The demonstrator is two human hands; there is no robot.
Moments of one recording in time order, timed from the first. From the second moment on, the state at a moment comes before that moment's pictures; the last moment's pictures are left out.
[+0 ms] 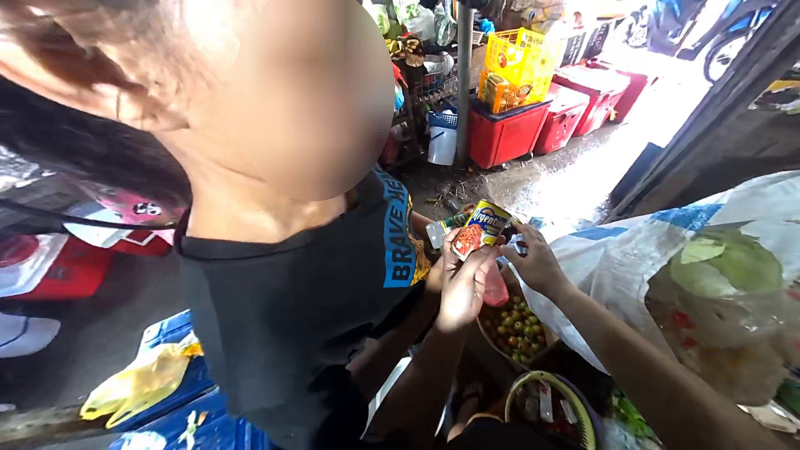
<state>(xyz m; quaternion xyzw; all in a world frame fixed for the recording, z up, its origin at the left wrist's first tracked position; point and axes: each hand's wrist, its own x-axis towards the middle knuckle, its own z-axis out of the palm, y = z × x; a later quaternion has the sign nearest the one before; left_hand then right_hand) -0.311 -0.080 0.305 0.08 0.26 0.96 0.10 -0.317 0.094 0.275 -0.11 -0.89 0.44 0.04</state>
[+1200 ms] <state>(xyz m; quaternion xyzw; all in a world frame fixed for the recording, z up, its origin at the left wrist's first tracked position) -0.268 -0.039 0.290 0.08 0.25 0.90 0.36 -0.187 0.074 0.316 0.01 -0.76 0.52 0.39</state>
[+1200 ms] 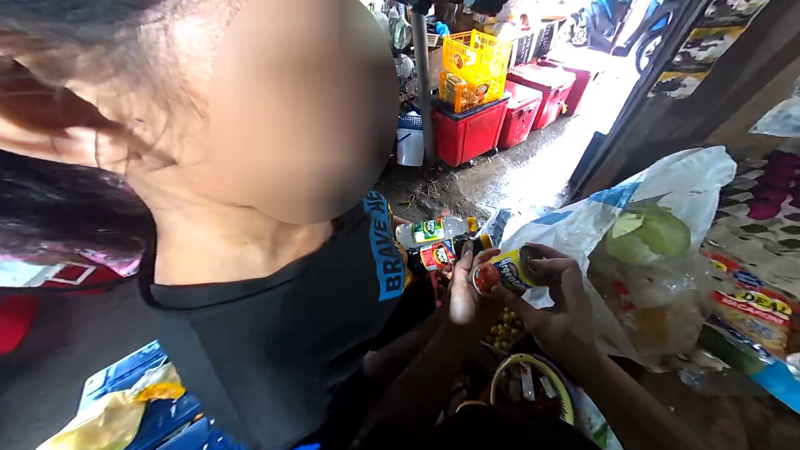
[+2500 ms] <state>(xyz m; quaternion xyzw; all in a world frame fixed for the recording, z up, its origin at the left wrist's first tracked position) -0.307 -0.279 -0.031 -0.38 0.69 0.45 0.42 -0.178 0.094 0.241 -0.20 -0.88 0.20 -0.38</state>
